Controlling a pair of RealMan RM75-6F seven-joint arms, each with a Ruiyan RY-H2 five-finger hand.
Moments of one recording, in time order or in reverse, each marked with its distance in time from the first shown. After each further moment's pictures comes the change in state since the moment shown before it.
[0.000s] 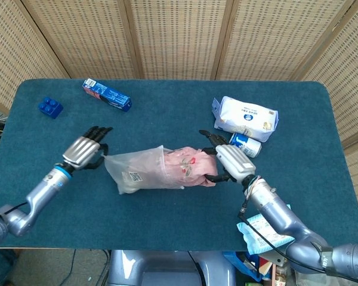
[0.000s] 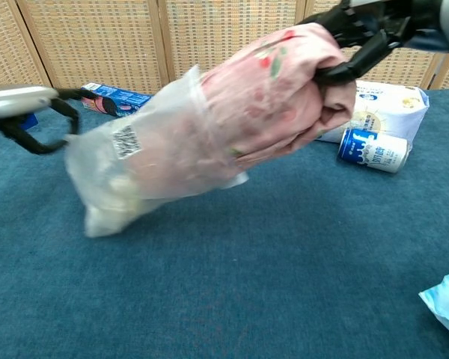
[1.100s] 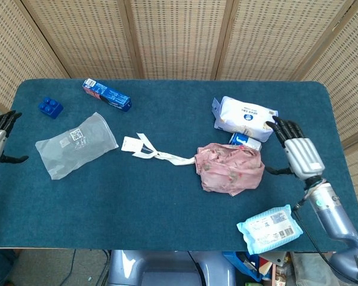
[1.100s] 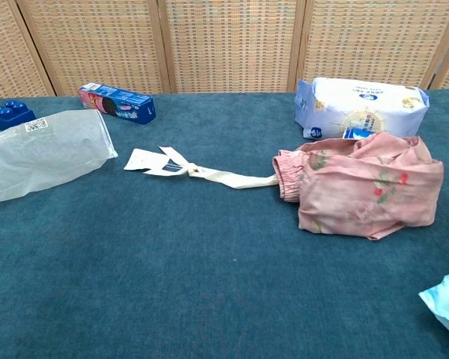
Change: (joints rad) left arm 0.262 0.283 -0.067 -0.114 -0.210 0.112 -0.059; right arm -0.294 0.056 -0.127 0.292 -0.384 0.330 0.031
